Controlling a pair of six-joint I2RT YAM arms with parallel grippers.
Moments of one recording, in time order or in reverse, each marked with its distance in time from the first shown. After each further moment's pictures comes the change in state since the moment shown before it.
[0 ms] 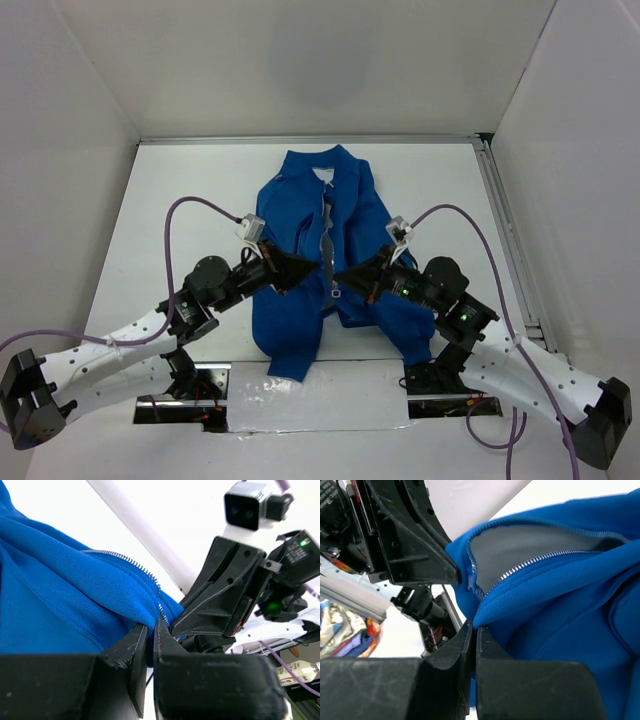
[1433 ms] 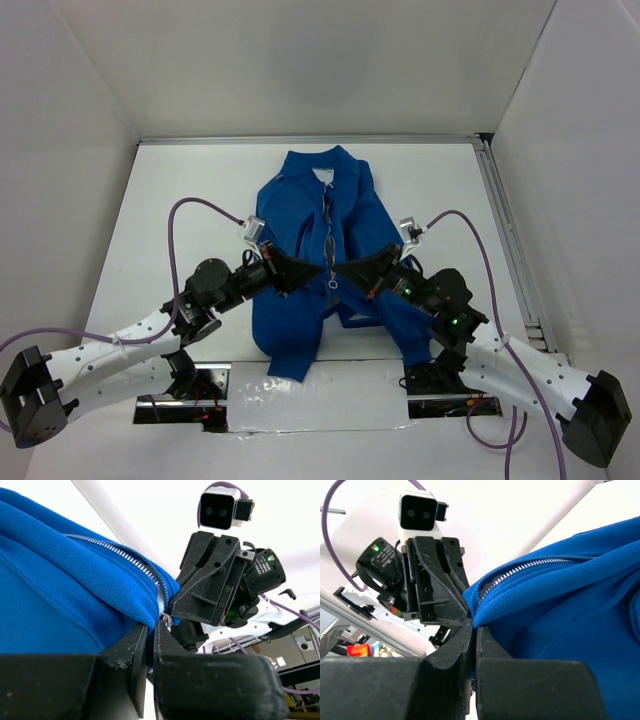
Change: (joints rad) left arm 0.005 0.016 -0.036 0.088 0.069 -0.130; right arm 0.000 0.012 -0.144 0.388 0.067 0.246
